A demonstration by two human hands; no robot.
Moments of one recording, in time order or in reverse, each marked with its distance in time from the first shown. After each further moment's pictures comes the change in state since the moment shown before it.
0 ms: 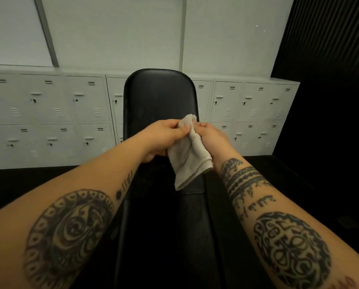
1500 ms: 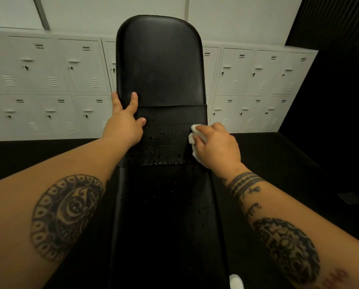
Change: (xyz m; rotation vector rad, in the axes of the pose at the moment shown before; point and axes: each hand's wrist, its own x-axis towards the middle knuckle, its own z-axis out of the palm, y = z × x) left_hand 0.008 -0.110 -0.022 0.732 0.517 -0.119; right_hand 0.014 0.116 -0.051 -1.360 0.208 -0.520
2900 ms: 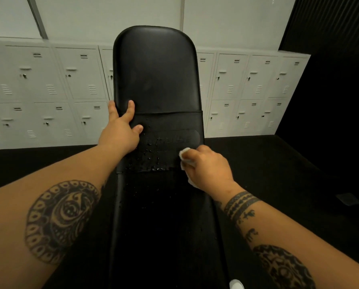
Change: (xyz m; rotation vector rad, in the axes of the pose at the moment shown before) left_hand 0.000 -0.004 -0.003 -0.015 -0.013 0.006; right_hand -0.034 -0.009 0.004 -0.117 -0.140 -0.166
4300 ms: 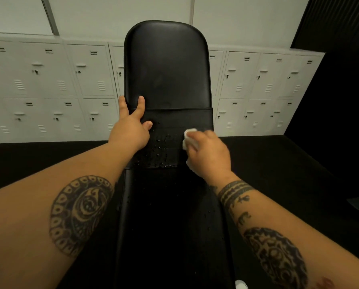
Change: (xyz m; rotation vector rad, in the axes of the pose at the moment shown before) left_hand -0.003 0.001 0.003 0.026 -0.001 -0.006; right_hand 0.029 -0.017 0.002 0.201 0.106 0.142
